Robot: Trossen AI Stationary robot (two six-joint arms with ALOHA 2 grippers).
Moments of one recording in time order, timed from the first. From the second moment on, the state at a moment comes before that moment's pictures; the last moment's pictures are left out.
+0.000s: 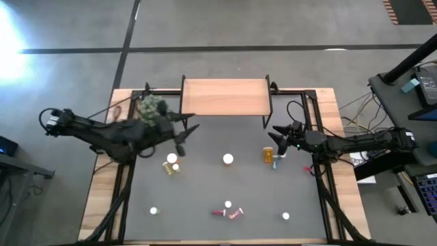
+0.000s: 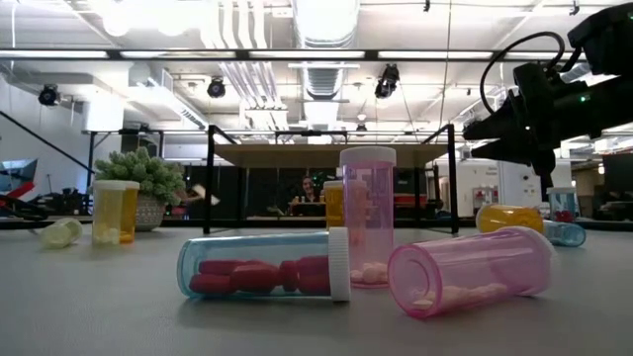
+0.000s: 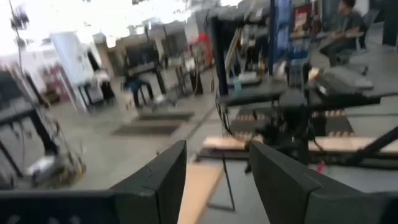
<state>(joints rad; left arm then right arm) -0.24 1.04 0.97 0.11 -0.69 0.18 -0.04 0.59 0.01 0.35 0.45 0.46</state>
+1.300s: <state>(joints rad) -0.12 1.42 1.17 -1.20 -0.32 -1.19 -0.04 0.59 0.01 0.35 0.45 0.46</state>
